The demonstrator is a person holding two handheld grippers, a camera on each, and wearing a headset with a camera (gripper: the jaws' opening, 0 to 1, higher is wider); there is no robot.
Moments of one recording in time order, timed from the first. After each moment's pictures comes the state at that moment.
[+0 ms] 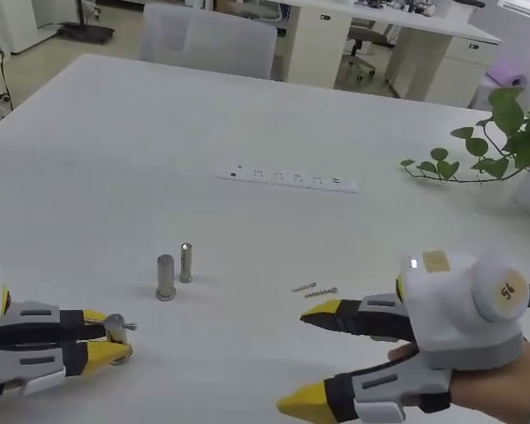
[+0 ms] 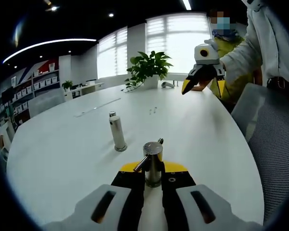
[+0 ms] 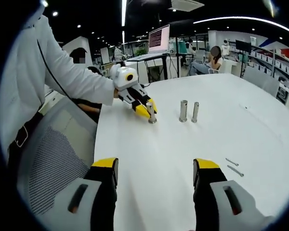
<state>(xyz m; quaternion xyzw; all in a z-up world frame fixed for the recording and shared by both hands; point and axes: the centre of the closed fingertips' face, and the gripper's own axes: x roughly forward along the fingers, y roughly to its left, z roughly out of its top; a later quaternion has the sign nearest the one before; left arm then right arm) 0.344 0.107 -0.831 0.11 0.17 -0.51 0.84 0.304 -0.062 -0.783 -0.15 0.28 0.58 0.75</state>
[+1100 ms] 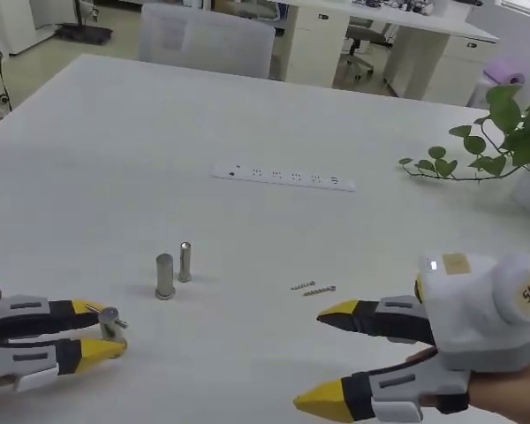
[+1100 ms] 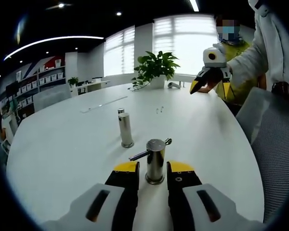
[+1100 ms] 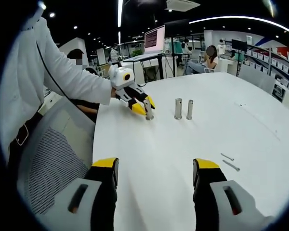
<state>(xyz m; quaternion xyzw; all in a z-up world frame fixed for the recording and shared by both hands) 0.350 0.116 -0.832 0.09 0.18 -0.48 0.85 0.307 -0.073 -0.781 -0.14 0.28 0.57 0.76</state>
